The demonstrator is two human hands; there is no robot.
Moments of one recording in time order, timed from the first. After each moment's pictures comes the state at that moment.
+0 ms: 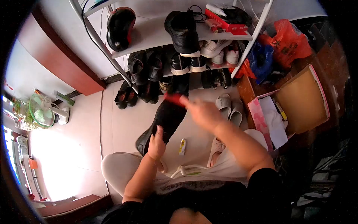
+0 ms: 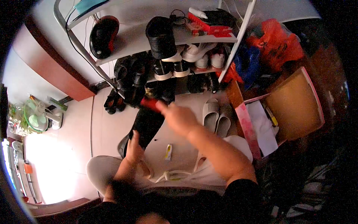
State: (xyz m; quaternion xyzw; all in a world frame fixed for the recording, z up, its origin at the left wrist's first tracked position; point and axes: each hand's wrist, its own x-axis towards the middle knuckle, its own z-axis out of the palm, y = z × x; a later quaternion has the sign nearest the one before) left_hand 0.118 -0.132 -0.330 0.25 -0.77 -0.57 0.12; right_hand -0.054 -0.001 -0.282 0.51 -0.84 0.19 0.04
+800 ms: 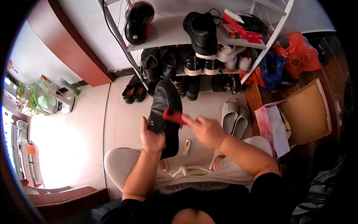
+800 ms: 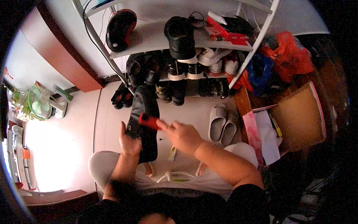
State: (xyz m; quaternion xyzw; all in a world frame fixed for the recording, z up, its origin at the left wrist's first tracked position) left_hand 0.115 -0.164 -0.322 0.13 -0.10 -0.96 0.23; right_hand -0.025 -0.002 -0.287 0.58 -0.78 0.25 0.02
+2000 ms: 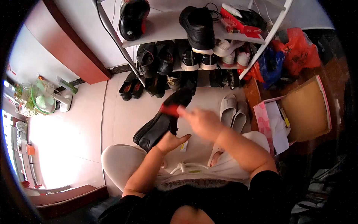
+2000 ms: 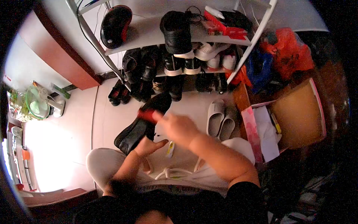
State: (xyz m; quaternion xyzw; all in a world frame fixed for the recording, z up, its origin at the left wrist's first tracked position) left_hand 0.107 -0.129 -0.336 0.14 -0.86 -0.49 0.05; right_hand -0.024 -0.008 -0.279 0.62 -0.75 0.21 -0.03
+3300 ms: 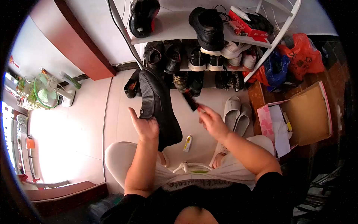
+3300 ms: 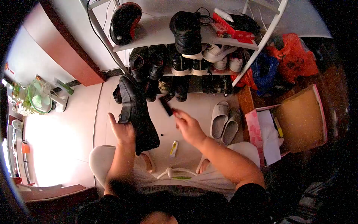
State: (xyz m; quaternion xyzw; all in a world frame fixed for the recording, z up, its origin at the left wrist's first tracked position) left_hand 0.110 -0.192 -0.316 0.16 -0.04 -0.93 0.34; right_hand -0.020 -0.002 -0.311 0.27 -0.67 0.57 -0.38
